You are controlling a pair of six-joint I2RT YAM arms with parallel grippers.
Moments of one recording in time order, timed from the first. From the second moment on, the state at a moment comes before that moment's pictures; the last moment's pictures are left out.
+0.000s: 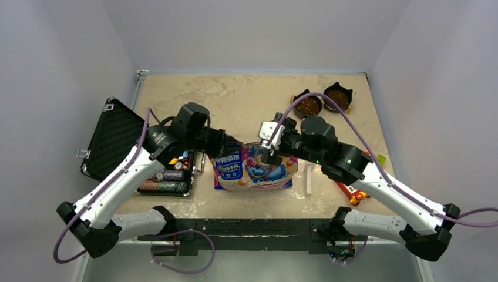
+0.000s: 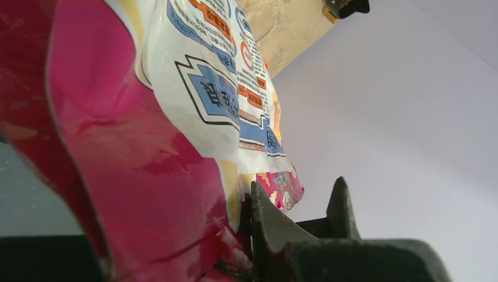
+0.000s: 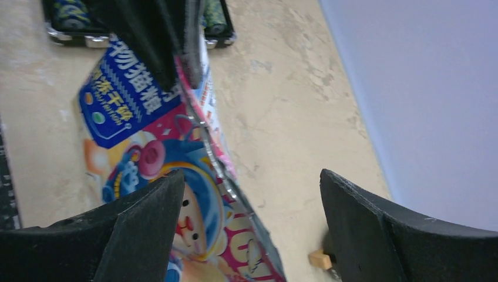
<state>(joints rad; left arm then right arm) -0.69 1.15 1.30 -0.94 0.19 -1.91 0.91 1.01 1.14 -0.48 -0.11 -0.54</state>
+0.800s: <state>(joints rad) -0.69 1.11 1.25 -0.90 0.19 -1.94 1.03 1.17 1.16 -0.43 0.03 -0.72</state>
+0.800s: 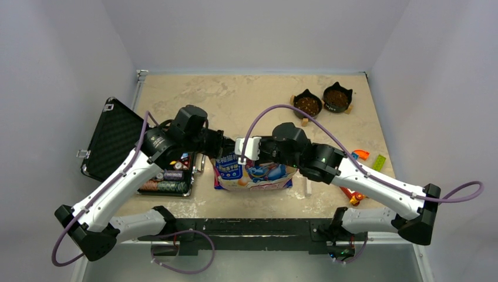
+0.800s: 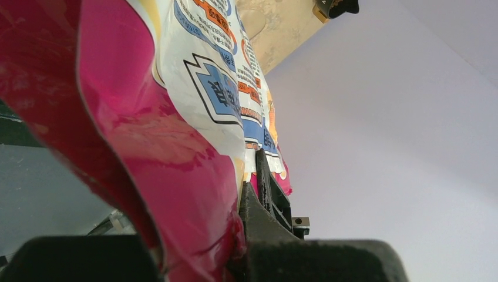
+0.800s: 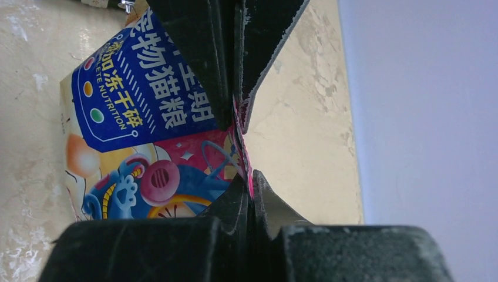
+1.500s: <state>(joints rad) -0.65 1.23 1.40 -0.97 0.14 -1.93 0.94 1.20 1.20 -0.43 0.00 -0.69</state>
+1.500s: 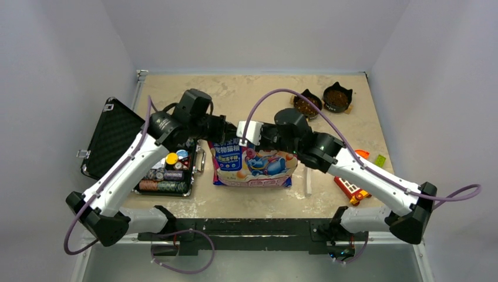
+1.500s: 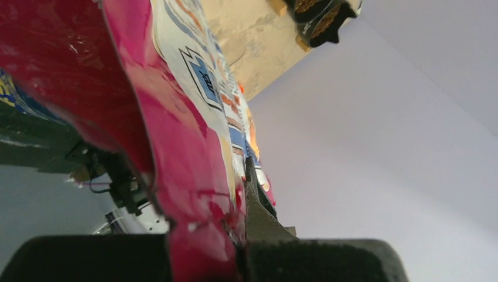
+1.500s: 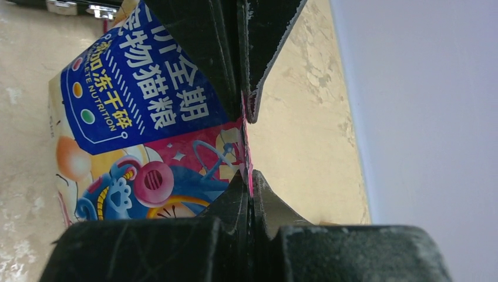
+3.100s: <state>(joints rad) -0.25 1.99 2.26 -1.03 0.31 -1.76 0.57 1.86 1.95 -0.41 -0.12 -0.79</state>
